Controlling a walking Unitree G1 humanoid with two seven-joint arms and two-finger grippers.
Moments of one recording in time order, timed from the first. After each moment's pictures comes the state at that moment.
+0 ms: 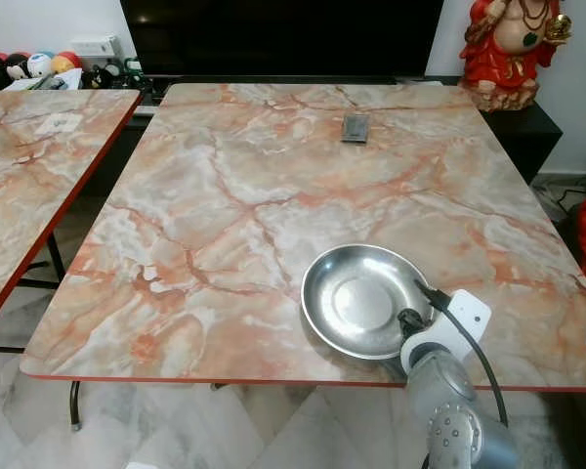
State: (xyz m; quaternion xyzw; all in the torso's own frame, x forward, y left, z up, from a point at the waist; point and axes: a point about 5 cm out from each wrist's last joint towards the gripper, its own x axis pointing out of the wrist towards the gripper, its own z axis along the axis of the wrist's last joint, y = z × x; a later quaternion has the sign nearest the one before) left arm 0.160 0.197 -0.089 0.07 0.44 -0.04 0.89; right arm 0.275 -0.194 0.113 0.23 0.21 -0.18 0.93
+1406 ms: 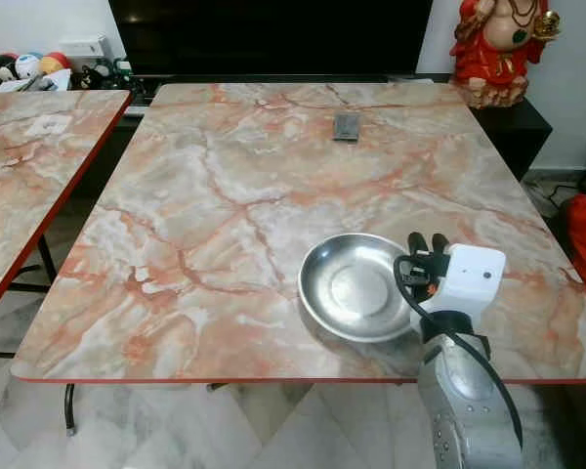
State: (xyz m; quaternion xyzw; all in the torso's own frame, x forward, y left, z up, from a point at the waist) left arm 0.153 0.207 -0.090 0.08 0.44 -0.03 0.89; right arm 0.278 -0.190 0.170 0.04 -0.08 -0.05 0.99
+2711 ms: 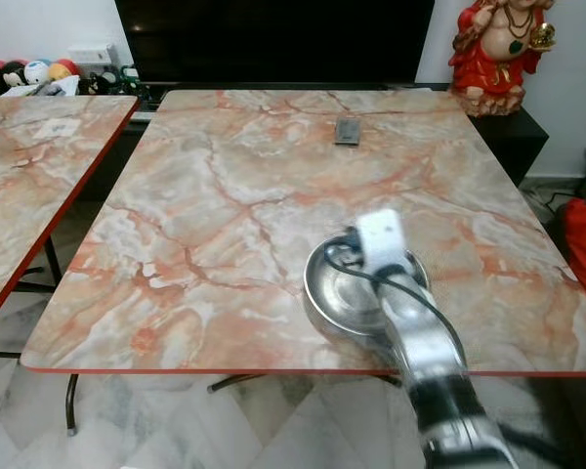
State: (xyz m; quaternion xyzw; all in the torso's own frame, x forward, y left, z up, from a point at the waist) left arm 0.162 0.205 -0.088 0.07 0.45 -0.03 0.89; right arm 0.379 -0.144 0.167 -0.16 0.03 0.12 0.98
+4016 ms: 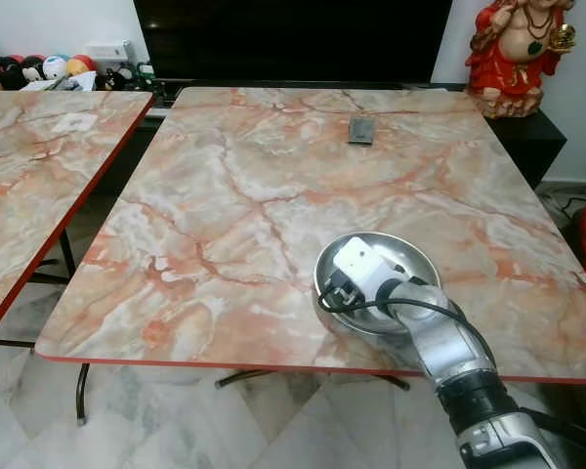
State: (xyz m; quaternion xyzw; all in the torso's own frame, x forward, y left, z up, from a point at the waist) left arm 0.144 0.216 -0.093 0.07 0.47 -0.03 0.88; right arm 0.356 -0.169 0.137 -0.28 0.16 0.25 0.91
